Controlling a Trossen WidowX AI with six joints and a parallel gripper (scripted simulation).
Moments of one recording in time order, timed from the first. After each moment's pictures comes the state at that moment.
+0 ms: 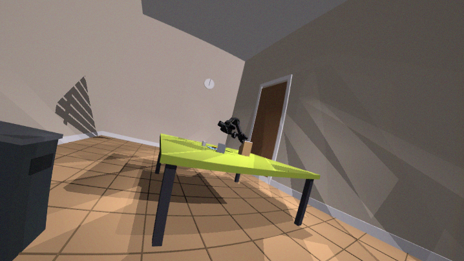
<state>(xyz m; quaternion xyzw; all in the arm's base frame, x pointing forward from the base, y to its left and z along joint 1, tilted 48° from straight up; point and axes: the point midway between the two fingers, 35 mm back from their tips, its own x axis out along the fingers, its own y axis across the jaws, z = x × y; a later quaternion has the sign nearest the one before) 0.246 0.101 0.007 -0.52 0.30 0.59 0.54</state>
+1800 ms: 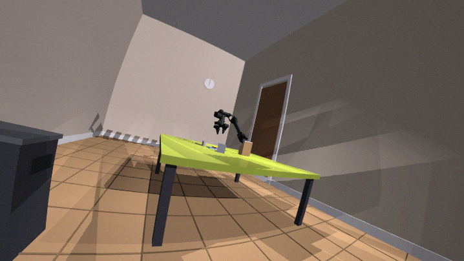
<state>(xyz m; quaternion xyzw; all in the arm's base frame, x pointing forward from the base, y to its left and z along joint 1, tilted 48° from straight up) 0.288 0.009 0.125 -0.31 0.69 -0.13 0.64</state>
